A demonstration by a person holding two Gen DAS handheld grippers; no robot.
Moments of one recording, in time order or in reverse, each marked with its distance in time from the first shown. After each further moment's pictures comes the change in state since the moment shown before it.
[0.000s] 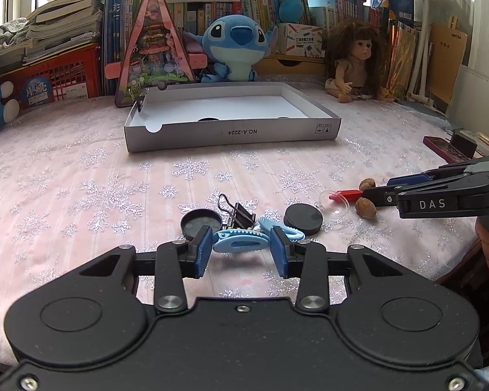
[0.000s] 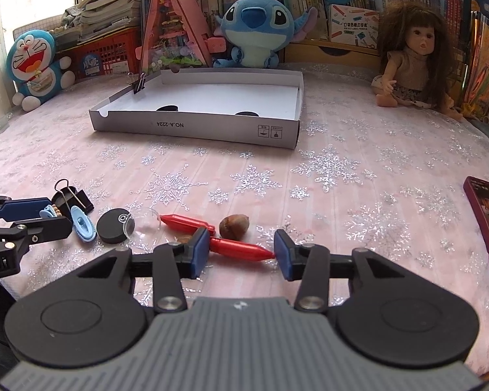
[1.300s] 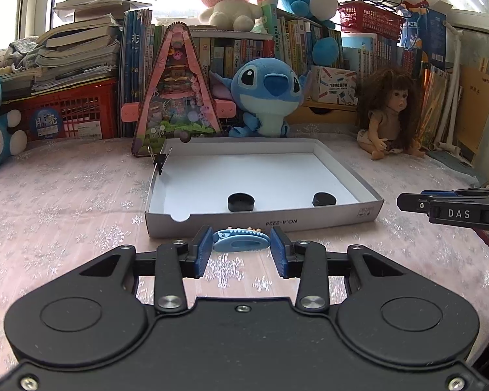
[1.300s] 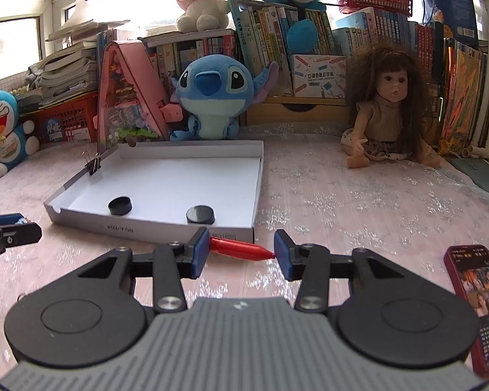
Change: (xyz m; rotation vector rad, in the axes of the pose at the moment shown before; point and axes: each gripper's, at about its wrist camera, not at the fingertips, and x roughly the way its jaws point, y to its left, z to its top) left arm 0.044 0.034 0.089 -0.063 -0.091 0.050; right arm 0.022 -0.032 0.072 0.084 -0.164 -0.077
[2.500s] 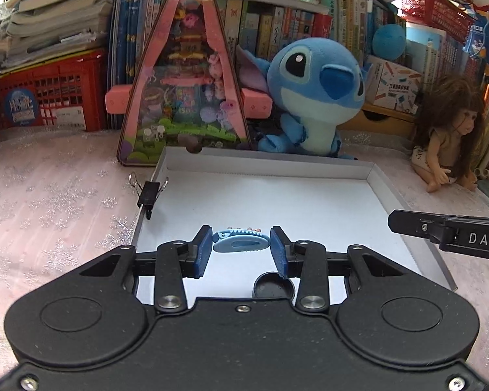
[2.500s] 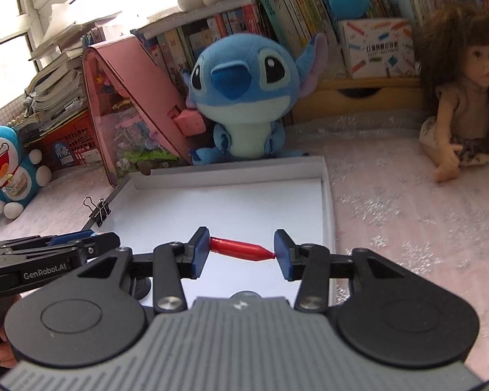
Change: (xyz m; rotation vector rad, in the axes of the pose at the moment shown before) left arm 0.154 0.031 0.077 -0.109 0.134 0.054; right arm 0.127 0.007 0.072 0.118 0.137 0.184
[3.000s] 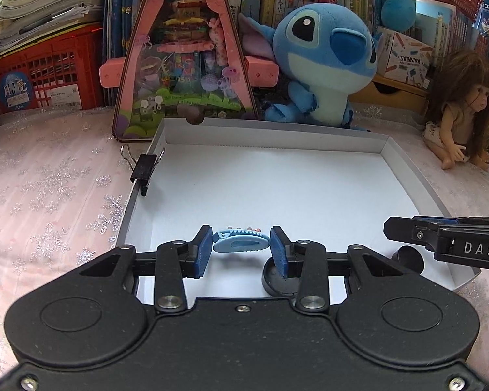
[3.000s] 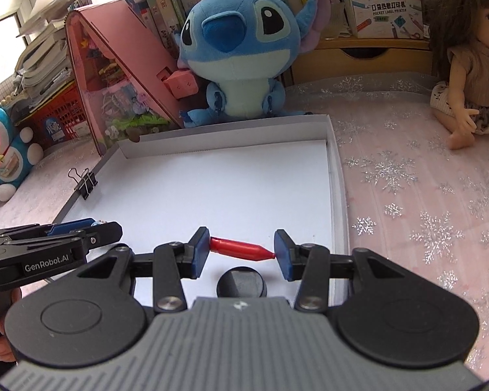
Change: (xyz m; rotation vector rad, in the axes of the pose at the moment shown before) left arm 0.025 -0.001 -0.012 0.017 0.070 0.023; right arm 0.027 -0.003 -0.014 -0.002 0.094 -0.006
